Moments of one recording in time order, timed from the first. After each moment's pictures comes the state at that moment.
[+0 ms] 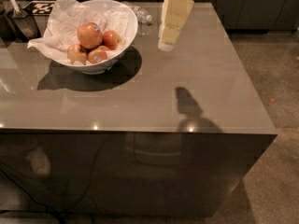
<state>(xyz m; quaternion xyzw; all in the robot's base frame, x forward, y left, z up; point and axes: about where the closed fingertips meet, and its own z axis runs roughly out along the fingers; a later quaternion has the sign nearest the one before) 0.578 -0.051 1.045 -0.65 0.72 -0.04 0.24</state>
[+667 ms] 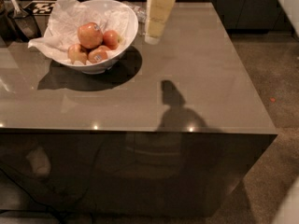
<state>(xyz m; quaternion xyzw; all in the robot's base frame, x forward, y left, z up) 0.606 -0.025 1.044 -0.67 0.71 -0.05 0.23</state>
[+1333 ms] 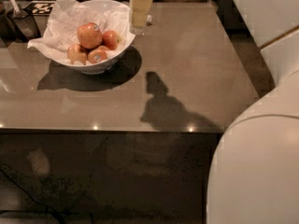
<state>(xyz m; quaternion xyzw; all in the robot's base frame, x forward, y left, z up) 0.644 0.013 1.046 -0.68 0.69 -0.04 0.24</state>
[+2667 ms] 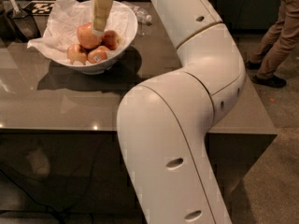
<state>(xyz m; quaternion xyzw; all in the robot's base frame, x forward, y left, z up) 0.735 0.123 0.998 -0.71 0.65 0.02 0.28</state>
